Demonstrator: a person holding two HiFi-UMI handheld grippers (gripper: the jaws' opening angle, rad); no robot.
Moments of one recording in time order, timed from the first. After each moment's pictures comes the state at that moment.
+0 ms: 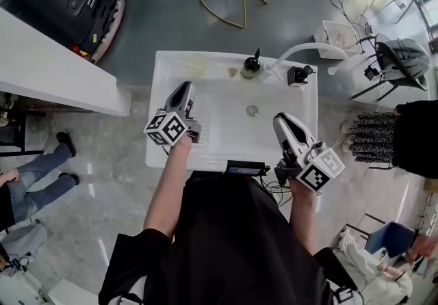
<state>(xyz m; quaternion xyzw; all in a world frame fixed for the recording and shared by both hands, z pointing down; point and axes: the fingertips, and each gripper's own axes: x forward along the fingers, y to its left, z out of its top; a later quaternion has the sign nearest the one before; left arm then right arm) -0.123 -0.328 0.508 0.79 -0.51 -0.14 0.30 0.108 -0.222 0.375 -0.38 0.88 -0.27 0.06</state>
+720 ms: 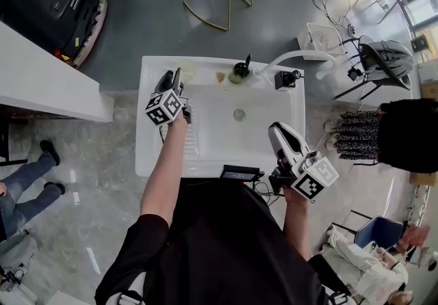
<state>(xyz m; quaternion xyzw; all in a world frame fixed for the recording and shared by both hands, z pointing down) -0.149 -0.414 0.571 0.74 -0.59 -0.10 0.31 0.106 -0.218 0.374 -0.41 0.87 -0.26 0.03</state>
